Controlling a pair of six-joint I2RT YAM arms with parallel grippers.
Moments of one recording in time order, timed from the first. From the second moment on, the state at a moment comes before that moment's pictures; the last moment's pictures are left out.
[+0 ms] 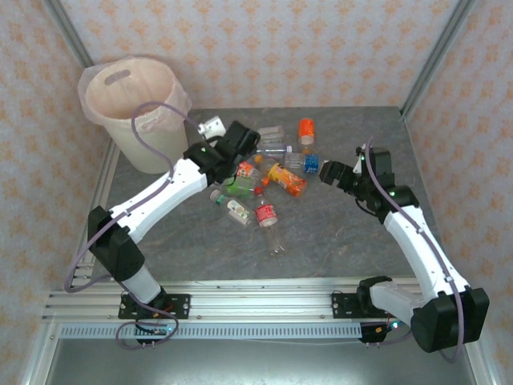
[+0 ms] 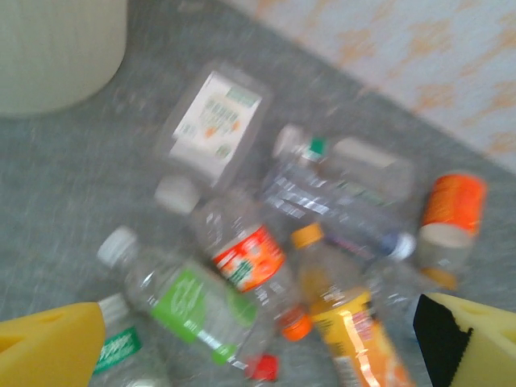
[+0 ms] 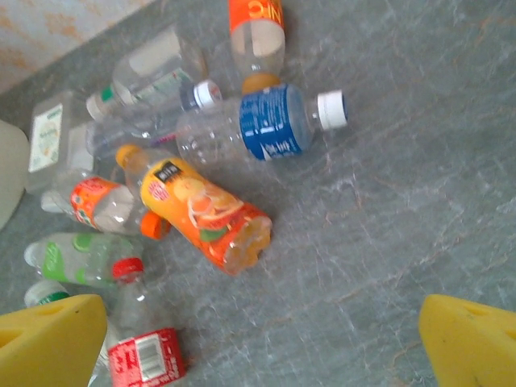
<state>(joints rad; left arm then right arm) -0.65 1.64 1.53 -0.83 -0.58 -1.11 0.19 1.05 0.91 -0.60 -0.12 0.51</state>
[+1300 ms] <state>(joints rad) -0.71 1.81 1.15 -0.62 -0.36 -1.46 0.22 1.06 0.88 -0.51 -0.12 0.49</state>
